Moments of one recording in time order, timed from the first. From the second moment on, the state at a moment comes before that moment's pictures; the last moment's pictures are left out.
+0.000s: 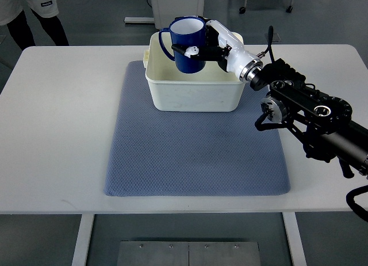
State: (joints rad) left arm -0.04 0.00 -0.10 -0.29 0.04 0.13 -0.11; right arm 1.05 -0.06 0.47 0.77 -0.54 0.05 0.31
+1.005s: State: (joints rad) left arm -0.04 0.00 -0.10 -0.29 0.04 0.13 -0.11; right arm 1.04 -0.04 0.47 0.71 -0.54 0.02 0.33
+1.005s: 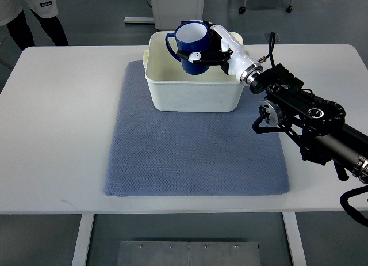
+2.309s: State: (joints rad) left arm -0.04 0.00 -0.10 -0.29 0.04 0.13 -0.11; right arm 0.86 -0.39 0.66 0.92 -0.46 0.04 0.27
